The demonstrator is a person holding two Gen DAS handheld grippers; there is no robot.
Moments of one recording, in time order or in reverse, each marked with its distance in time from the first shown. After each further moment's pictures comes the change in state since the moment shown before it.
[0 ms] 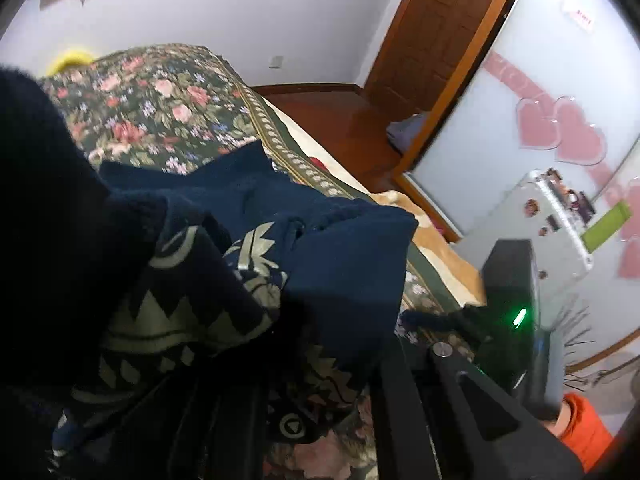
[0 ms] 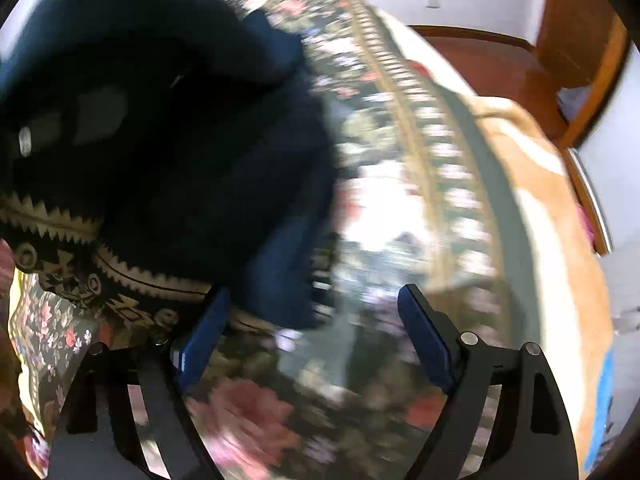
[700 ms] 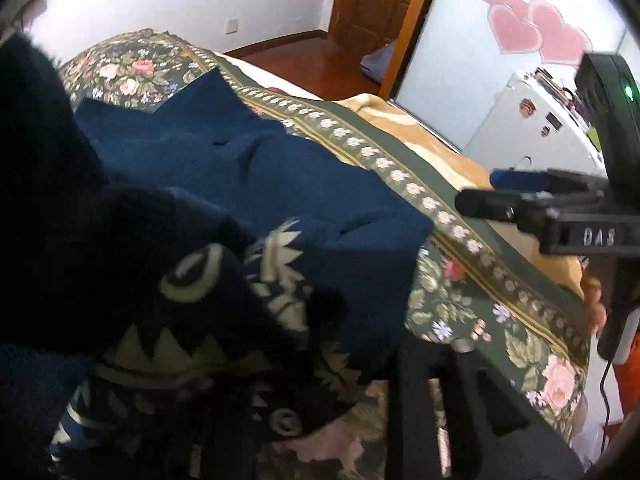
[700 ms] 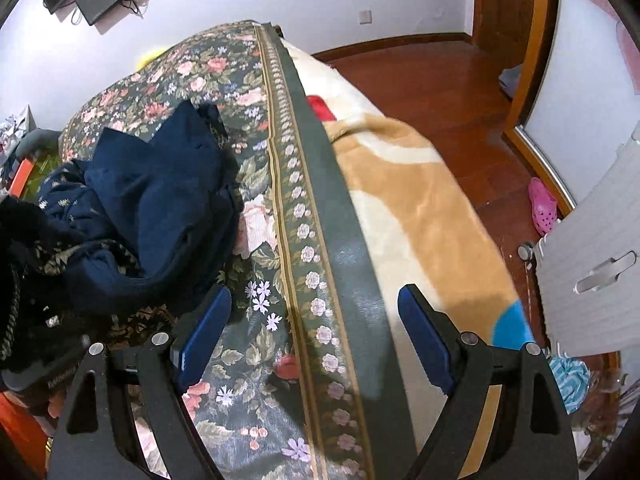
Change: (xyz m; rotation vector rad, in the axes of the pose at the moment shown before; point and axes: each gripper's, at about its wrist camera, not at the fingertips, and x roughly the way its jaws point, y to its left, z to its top) left arm 0.038 -0.019 -0.041 0.233 0.186 0.045; right arm -0.064 -0.048 -0.006 0.143 -0.106 -0.051
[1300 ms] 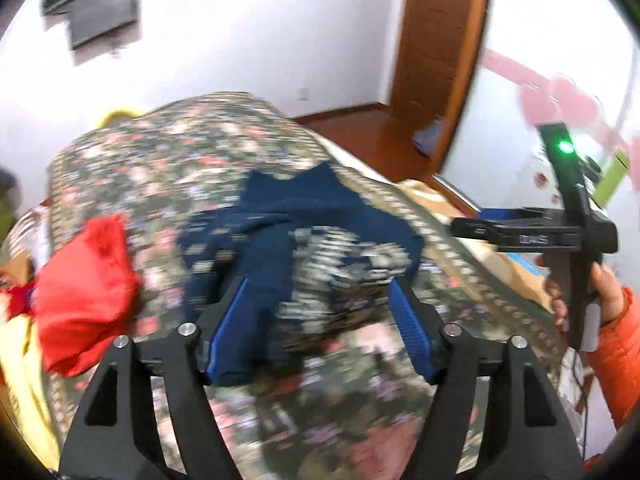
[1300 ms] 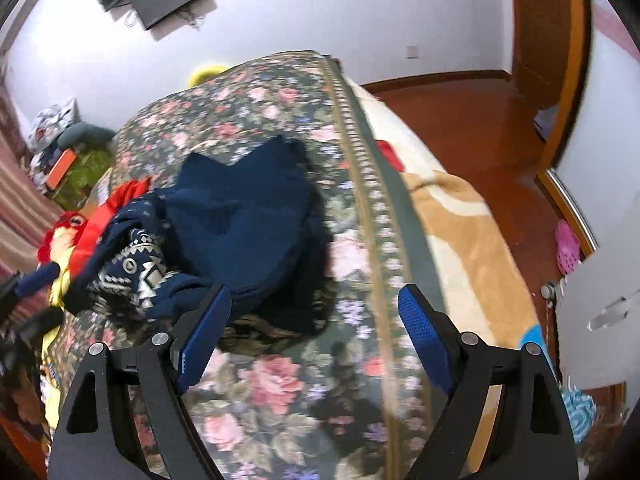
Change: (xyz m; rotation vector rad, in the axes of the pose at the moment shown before) left arm -0.171 0.027 -0.060 -0.148 -0.264 0.224; right arm -0.037 0.067 0.002 -0.124 -0.089 0.134
